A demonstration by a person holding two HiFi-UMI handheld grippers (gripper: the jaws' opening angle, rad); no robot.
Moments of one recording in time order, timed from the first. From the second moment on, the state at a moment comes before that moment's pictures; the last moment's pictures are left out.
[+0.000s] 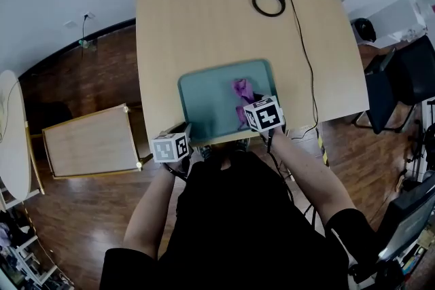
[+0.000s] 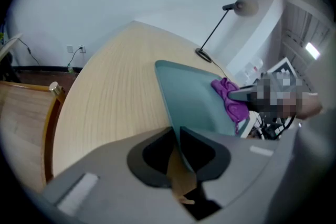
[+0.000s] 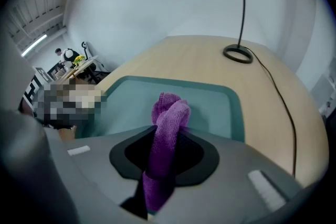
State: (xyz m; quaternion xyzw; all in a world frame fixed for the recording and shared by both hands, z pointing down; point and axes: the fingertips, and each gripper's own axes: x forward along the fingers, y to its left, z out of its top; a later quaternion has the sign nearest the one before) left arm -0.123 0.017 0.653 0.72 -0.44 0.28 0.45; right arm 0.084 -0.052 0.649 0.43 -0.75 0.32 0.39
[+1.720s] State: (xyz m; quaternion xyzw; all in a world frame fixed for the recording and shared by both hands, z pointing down) left arm -0.121 0.013 0.655 0.70 -0.45 0.20 0.51; right arm -0.049 0.019 0.643 0.37 -0.80 0.32 0.36
